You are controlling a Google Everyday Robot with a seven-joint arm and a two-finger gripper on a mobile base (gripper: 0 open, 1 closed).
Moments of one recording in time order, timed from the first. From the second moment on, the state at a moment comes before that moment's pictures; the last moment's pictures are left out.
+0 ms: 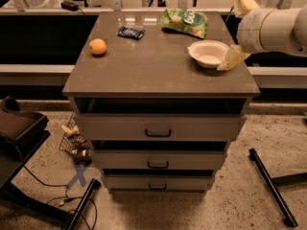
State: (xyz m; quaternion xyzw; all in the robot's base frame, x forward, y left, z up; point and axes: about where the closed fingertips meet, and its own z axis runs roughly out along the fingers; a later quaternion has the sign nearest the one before) arm 0.671 -0.200 0.962 -0.65 0.52 -0.23 0.50
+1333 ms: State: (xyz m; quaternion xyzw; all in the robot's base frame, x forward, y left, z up) arm 0.738 -0.218 0.895 -0.68 0.51 -0.26 0.46
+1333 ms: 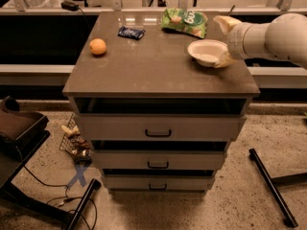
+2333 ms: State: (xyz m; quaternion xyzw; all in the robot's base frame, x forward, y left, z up) arm 0.739 -0.210 0.892 -0.68 0.51 -0.26 0.46
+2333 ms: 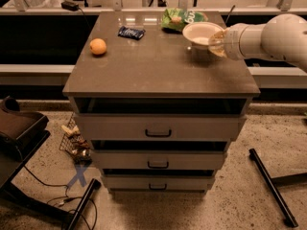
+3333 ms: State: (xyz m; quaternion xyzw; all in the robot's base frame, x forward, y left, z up) arm 0.738 -0.129 0.930 -0.74 0.40 -0.20 0.49
